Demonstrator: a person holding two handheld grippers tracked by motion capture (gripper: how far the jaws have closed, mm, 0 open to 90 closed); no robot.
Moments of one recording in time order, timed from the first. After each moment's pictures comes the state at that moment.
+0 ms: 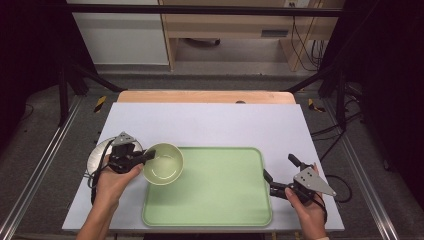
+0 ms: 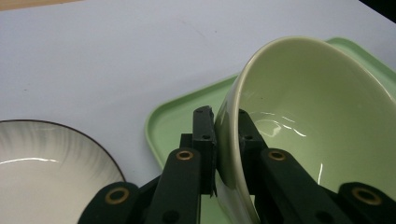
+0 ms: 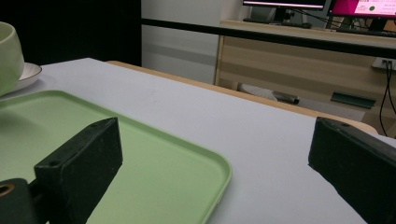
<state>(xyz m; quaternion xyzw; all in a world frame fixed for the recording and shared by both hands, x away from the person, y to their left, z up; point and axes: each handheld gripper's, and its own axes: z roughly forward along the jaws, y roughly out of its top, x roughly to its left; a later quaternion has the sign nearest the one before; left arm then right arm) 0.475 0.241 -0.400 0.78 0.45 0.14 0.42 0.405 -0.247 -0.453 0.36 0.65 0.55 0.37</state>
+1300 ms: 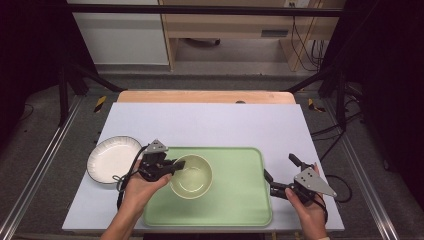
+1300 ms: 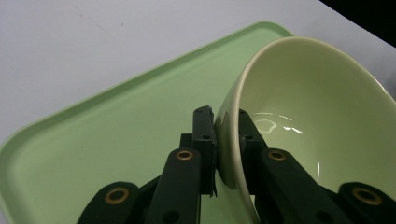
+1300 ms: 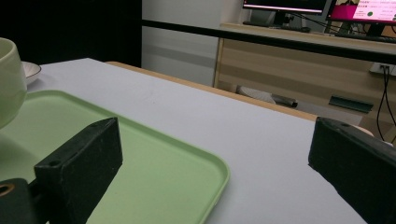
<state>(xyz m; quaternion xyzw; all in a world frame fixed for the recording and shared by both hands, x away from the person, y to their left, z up) 0.461 0.167 -0.408 0.81 0.39 0.08 0.43 0.405 -0.248 -0.452 0.36 0.66 0.55 0.37</state>
